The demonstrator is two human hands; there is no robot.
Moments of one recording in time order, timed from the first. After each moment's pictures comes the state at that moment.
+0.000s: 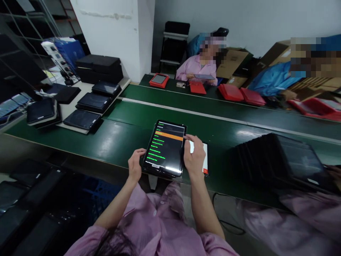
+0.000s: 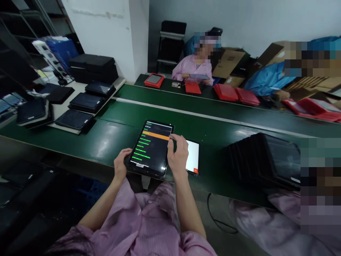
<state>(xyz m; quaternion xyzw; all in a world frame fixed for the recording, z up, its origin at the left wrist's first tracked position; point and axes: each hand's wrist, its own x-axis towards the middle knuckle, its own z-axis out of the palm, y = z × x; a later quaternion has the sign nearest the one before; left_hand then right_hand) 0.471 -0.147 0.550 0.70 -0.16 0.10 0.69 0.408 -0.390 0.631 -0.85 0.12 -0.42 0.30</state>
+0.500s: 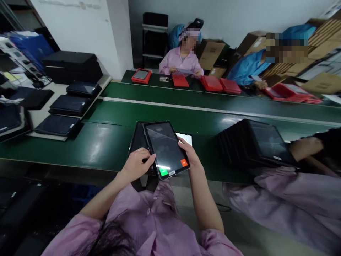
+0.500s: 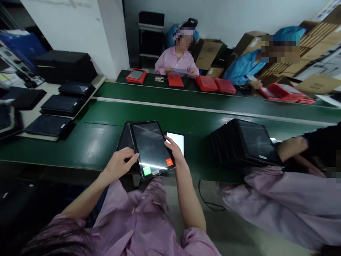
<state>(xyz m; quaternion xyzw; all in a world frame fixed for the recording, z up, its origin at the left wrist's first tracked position) 0.465 -0.197 0.646 0.77 -0.44 -0.05 0.46 0.375 -0.473 0.581 -0.54 0.26 -0.09 0.80</state>
